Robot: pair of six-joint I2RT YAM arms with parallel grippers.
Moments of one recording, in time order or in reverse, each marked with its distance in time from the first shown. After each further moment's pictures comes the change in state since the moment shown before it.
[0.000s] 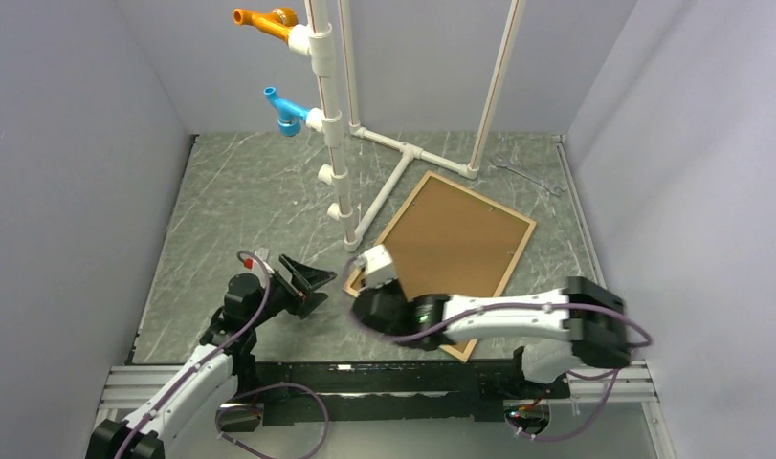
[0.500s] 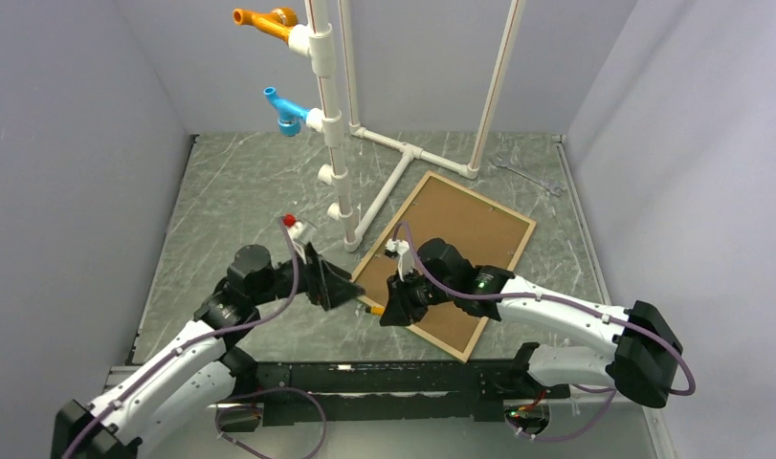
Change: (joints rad) left arm -0.166 0.082 0.381 -0.163 0.188 0.733; right arm -0.469 -0.393 -0.286 0.129 -1.284 -0.169
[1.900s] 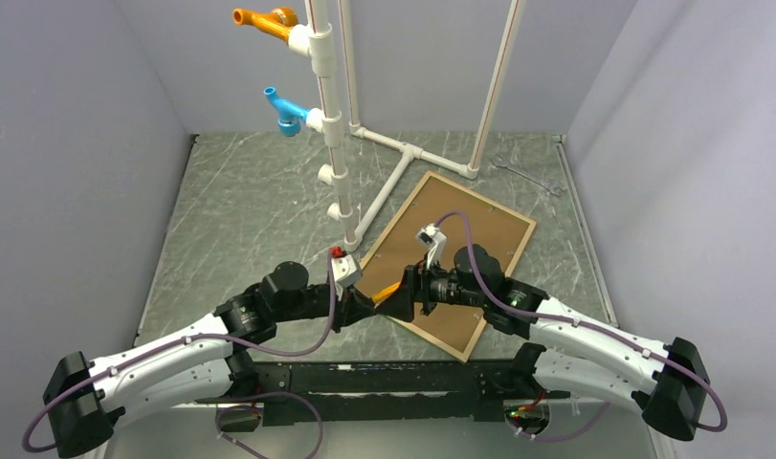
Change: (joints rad) left arm -0.453 0.103 0.066 -0.096 -0.246 0.482; right arm -0.023 -0.253 -0.094 0.123 0.024 0.185
